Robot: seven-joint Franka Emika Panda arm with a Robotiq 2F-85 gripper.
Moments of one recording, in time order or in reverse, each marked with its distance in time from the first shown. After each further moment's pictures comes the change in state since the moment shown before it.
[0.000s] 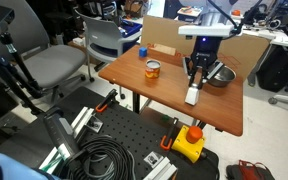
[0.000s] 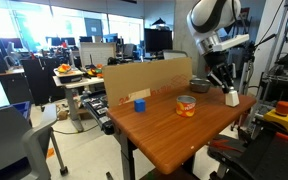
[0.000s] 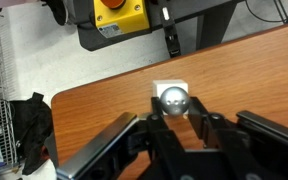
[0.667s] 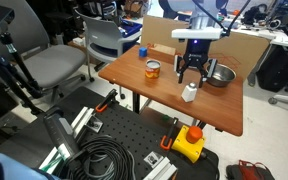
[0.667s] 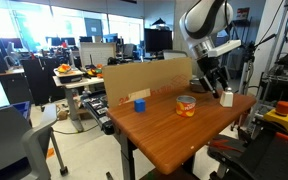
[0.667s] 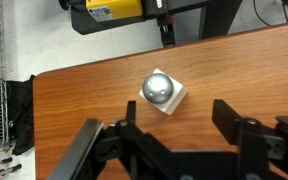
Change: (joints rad) arm 0.041 0.034 0.010 0.009 -0.029 0.033 -0.039
